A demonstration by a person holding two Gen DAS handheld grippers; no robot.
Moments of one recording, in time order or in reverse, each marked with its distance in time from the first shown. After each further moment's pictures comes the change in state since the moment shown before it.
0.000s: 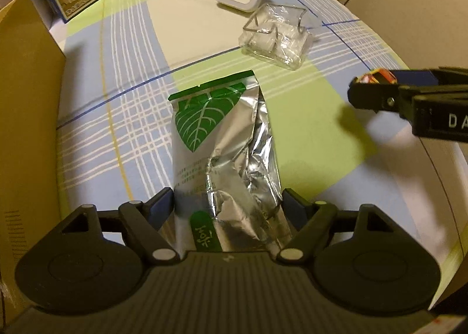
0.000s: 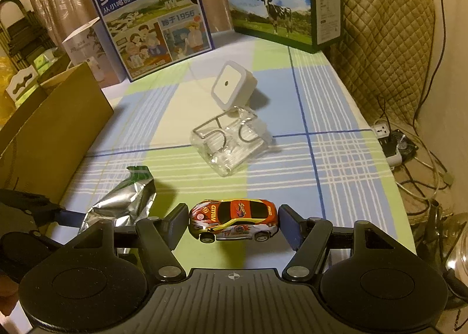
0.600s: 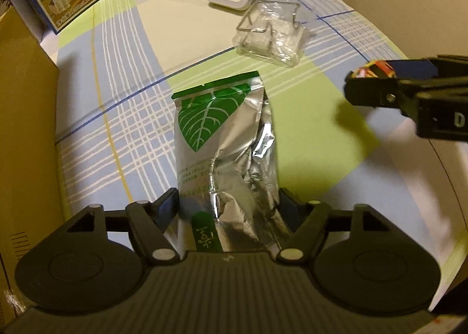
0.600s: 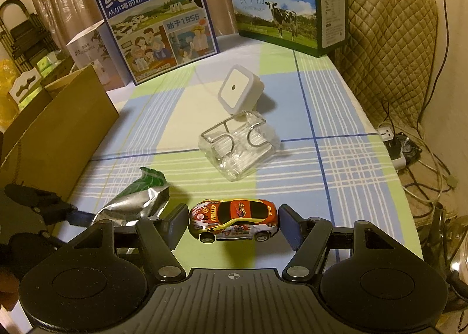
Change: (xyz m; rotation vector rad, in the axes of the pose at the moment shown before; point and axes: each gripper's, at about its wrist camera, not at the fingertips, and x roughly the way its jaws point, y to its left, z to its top) left arm 0.004 0.000 0.008 0.054 0.015 0.009; right arm -0.001 0.006 0.002 0.004 -0.006 0.010
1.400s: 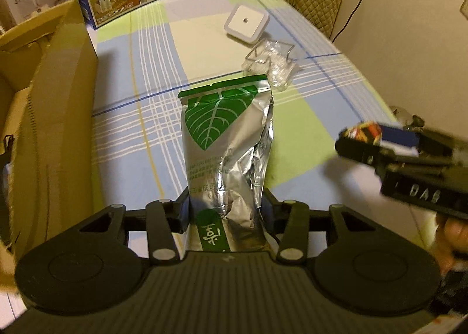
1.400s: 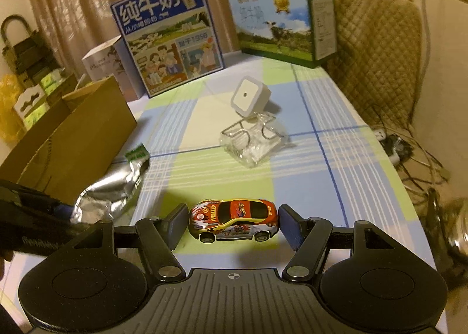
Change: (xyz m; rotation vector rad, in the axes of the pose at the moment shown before) left arm -0.085 0.007 -0.043 -0.145 -0.116 -0.052; right arm -0.057 0.035 -0.048 0.065 -0.106 -0.030
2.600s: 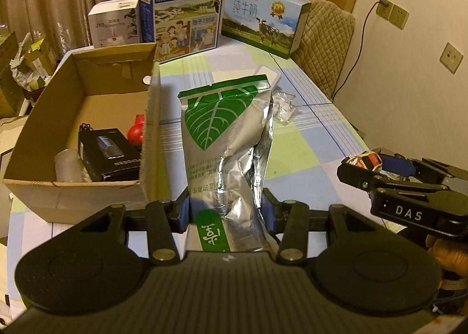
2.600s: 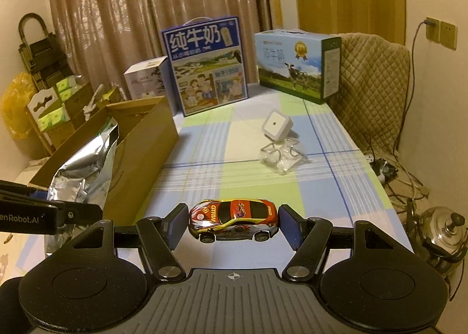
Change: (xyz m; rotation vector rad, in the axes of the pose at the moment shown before) left arm -0.149 0.028 -0.079 -0.107 -0.224 0.042; right arm -0.106 0.097 -0.020 -0.102 -0.084 -0.016
